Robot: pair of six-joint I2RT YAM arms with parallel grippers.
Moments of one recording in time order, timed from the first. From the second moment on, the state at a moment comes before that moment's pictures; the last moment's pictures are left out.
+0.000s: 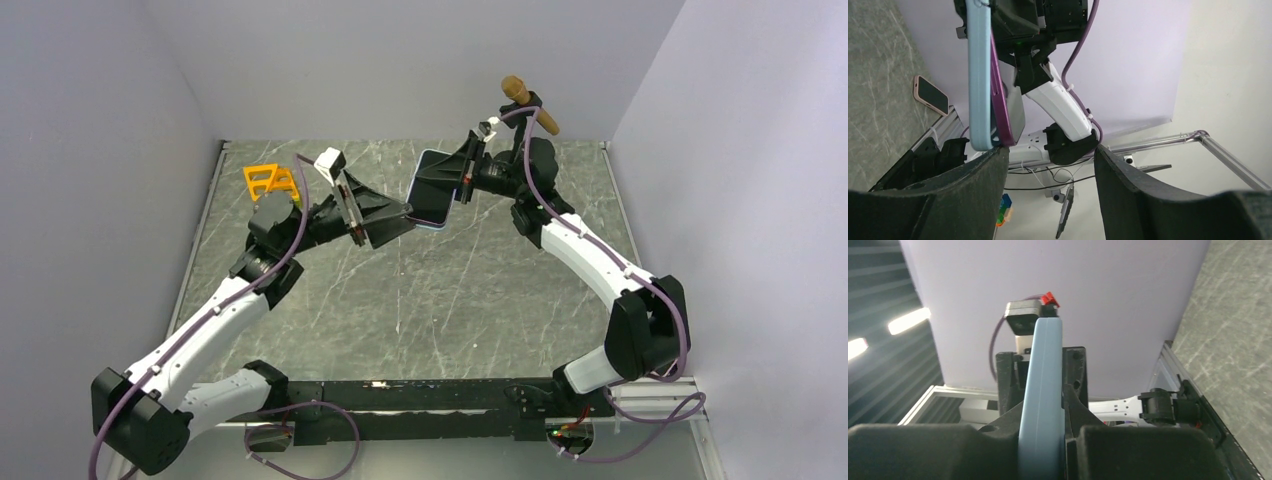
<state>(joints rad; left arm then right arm) -0.52 1.03 0.88 0.34 0.66 -1.53 0.42 1.47 1.13 0.50 -0.89 1.64</state>
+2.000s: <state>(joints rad) -0.44 1.05 0.92 0.17 0.60 -1.66 0.55 1.22 1.06 0.07 -0.77 1.25</state>
